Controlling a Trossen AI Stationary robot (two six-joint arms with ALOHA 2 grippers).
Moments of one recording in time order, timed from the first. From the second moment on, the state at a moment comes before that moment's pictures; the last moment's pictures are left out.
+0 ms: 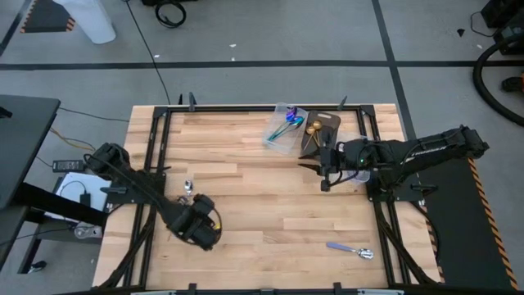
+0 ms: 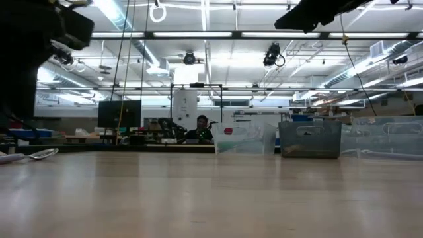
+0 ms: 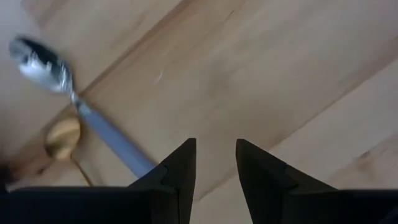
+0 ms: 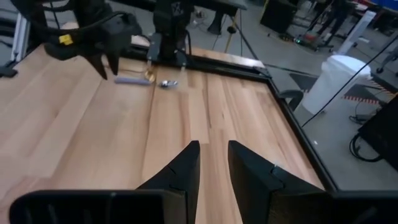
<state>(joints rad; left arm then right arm) -0.65 1.63 1.07 -1.03 -0.27 -1.52 0.12 0.95 0.72 -0.11 0.26 -0.17</state>
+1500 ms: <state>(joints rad) -0.87 1.59 0.78 -1.06 -0.11 -2.08 0.10 0.95 0.72 -0.10 0.21 -0.18</state>
